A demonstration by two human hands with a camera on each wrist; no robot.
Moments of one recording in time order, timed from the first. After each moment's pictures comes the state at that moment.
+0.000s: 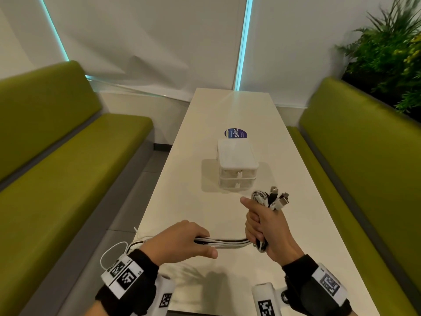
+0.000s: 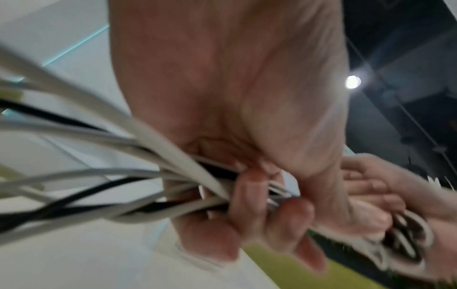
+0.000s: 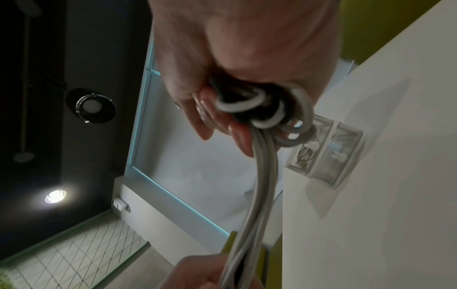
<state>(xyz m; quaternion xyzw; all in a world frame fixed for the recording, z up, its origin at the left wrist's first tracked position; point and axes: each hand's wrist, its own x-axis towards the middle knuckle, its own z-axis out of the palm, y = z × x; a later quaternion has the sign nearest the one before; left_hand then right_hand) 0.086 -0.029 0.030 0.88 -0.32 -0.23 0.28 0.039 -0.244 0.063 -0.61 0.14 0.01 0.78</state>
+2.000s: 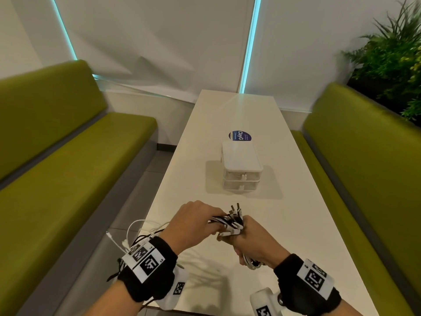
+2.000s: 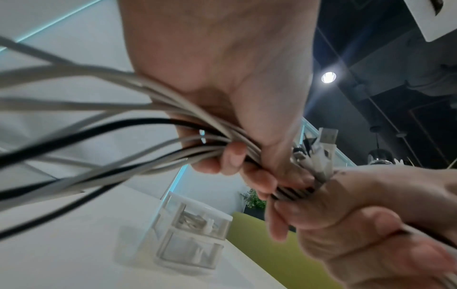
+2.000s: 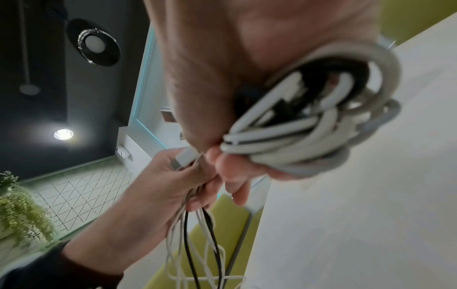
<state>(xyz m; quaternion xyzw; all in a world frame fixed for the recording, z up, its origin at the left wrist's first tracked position) 0.098 -0.052 0.047 0.92 -0.33 -0.01 0.22 0.045 -0.226 0.045 -0.85 0.00 0.18 0.50</state>
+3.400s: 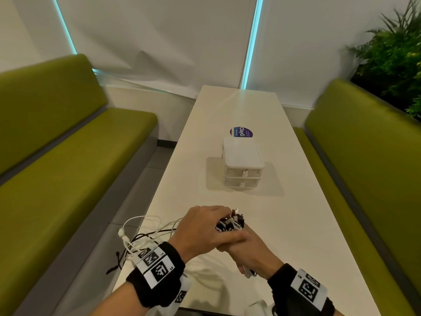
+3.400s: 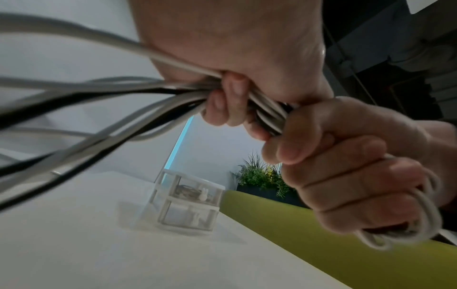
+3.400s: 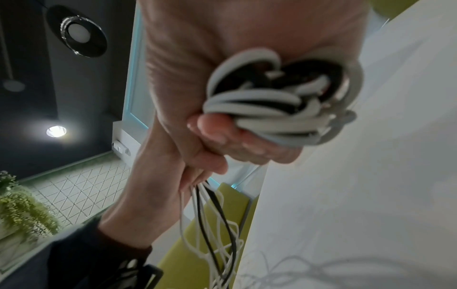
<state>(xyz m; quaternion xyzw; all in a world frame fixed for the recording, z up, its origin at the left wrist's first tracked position) 0.079 -0.067 0.031 0.90 -0.32 0.06 0.30 0.029 -0.210 0.038 -0.83 0.00 0.15 0.54</state>
